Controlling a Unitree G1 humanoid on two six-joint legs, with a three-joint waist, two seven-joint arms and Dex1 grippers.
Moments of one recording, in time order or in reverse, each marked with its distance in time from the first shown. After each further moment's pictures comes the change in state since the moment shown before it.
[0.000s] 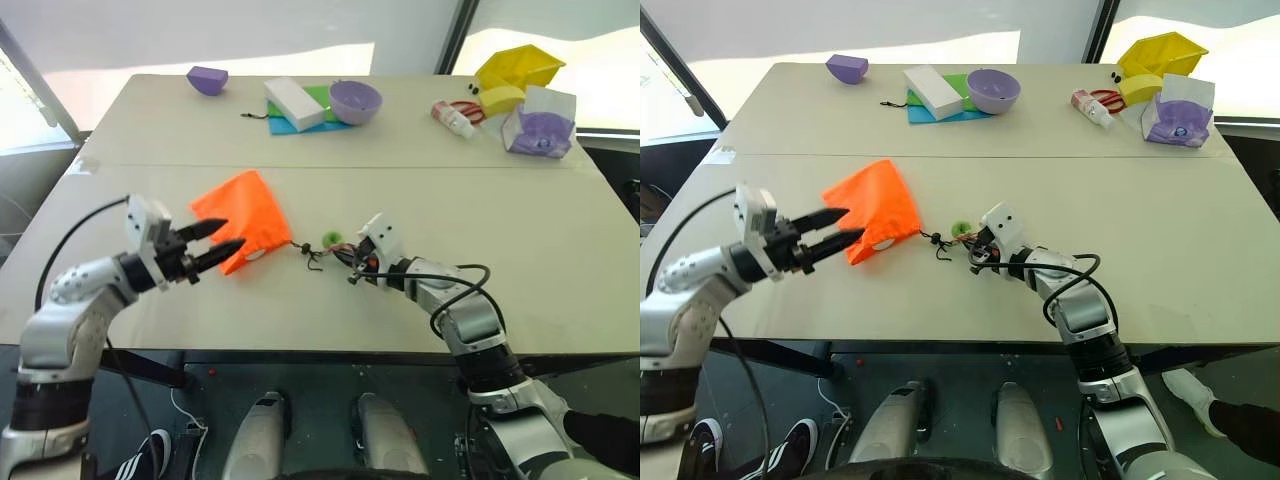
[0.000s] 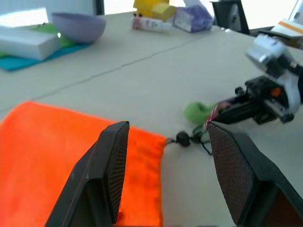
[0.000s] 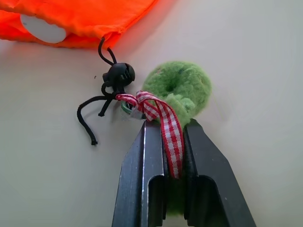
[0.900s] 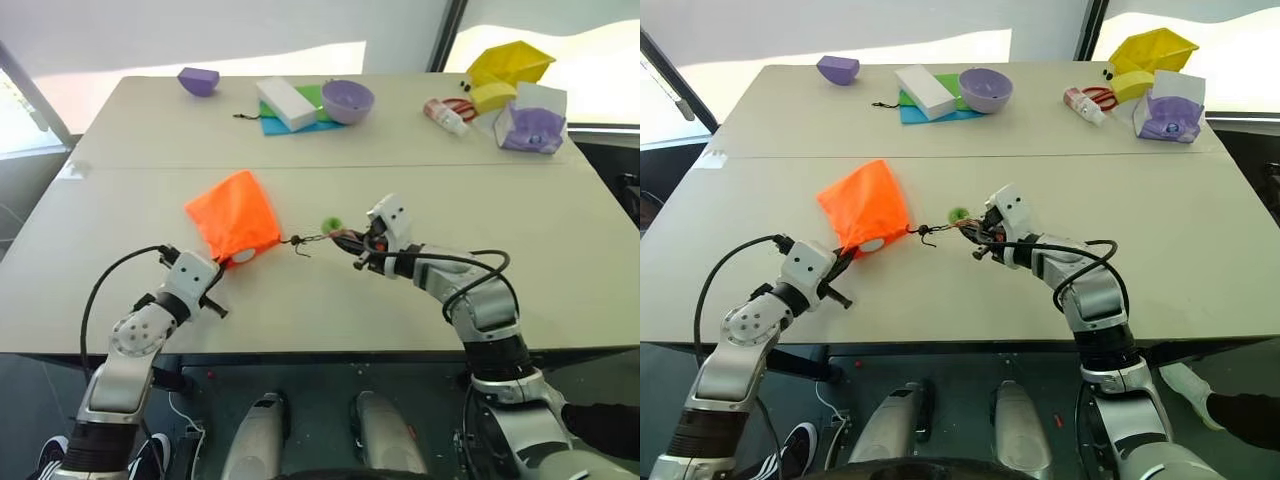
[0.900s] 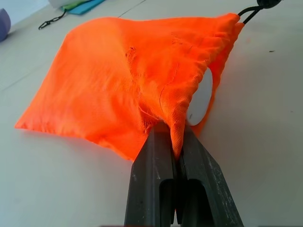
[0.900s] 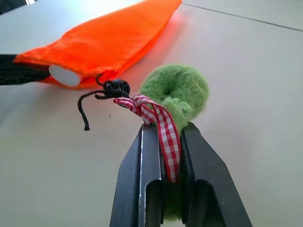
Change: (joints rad) left arm 0.311 -0.178 -0.117 -0.040 0.538 -0.312 0.411; right arm -0.039 -0.027 -0.107 -0.153 0.140 0.212 0.095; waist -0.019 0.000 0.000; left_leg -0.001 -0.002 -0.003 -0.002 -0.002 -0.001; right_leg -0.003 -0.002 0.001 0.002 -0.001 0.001
